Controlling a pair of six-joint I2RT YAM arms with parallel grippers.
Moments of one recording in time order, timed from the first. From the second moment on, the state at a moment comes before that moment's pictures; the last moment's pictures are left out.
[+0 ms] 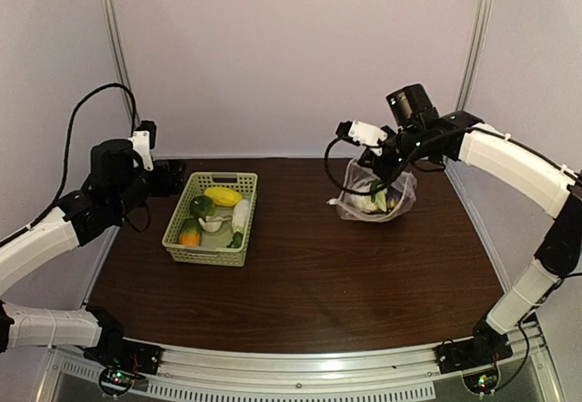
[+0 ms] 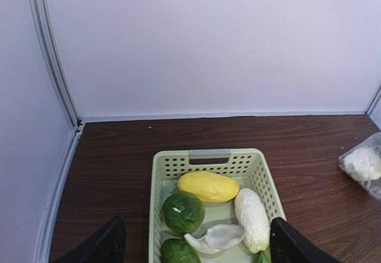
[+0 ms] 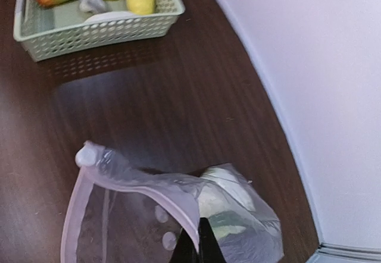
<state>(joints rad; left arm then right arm) -0.51 1.01 0.83 -0.14 -0.36 -0.19 0.53 1.57 1.60 -0.70 -0.07 -0.67</state>
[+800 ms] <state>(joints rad) -0.58 1.11 0.73 0.07 0.02 -0.28 0.70 1.62 1.36 -0.77 -0.01 -0.44</state>
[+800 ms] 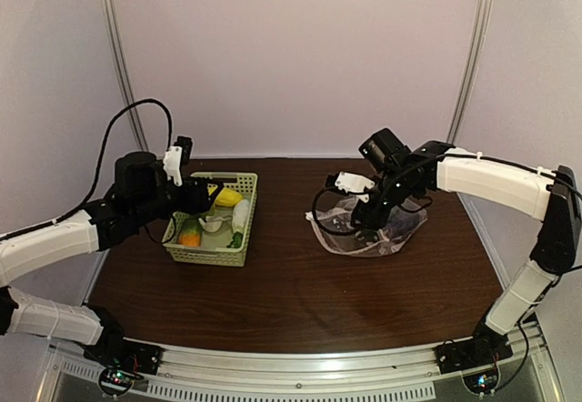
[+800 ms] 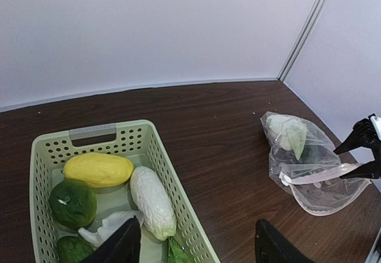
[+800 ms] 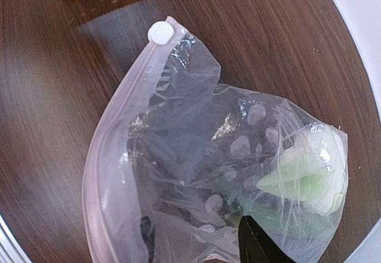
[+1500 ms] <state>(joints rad) -0.92 1.51 1.01 0.29 0.26 -0.30 0.70 1.60 1.73 -0.96 -0.02 -0.36</state>
